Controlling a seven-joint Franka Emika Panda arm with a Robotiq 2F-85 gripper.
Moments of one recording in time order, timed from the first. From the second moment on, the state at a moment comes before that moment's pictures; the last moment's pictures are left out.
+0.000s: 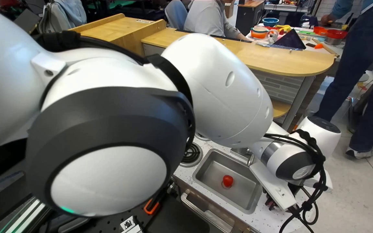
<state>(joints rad) -0.48 1.28 -0.15 -1.16 0.01 2.26 0.02</state>
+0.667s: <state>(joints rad) -0.48 1.19 -0.15 -1.33 0.02 2.26 0.02</state>
